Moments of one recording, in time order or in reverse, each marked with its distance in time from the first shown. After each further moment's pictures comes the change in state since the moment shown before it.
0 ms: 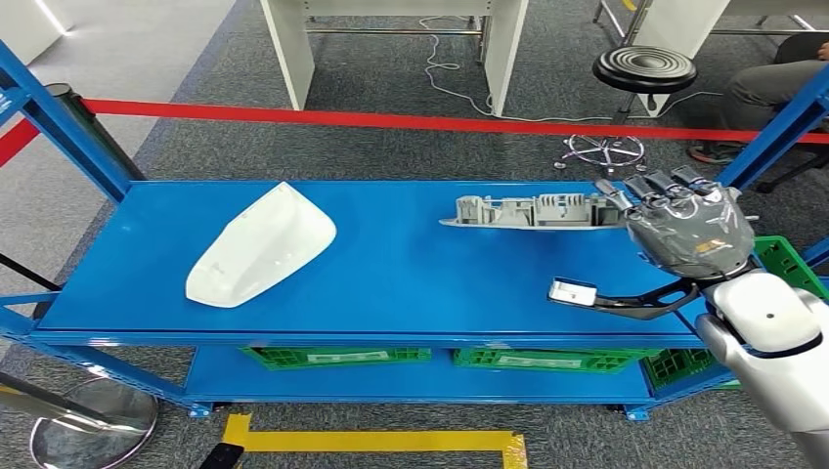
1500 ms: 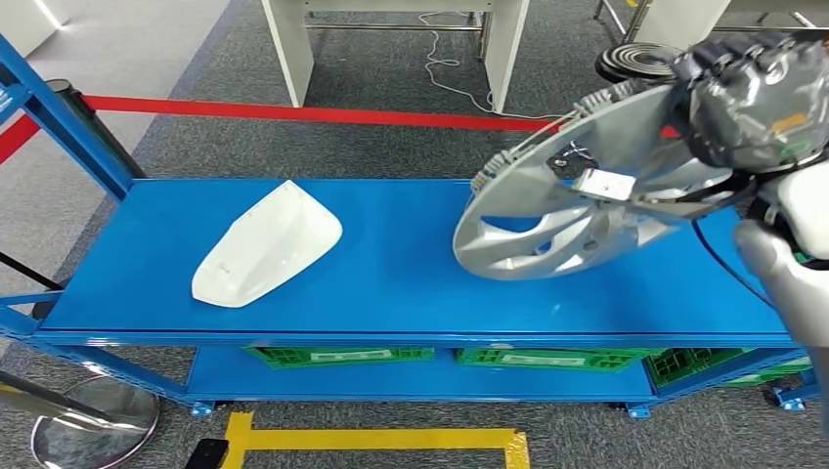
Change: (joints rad) left arm -0.017 -0.018 0.084 0.000 0.038 0.106 0.002; right arm -0.377 0.014 0.021 0.061 -0.170 0.188 -0.002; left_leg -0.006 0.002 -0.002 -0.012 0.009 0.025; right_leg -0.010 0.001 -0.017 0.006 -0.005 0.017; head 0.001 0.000
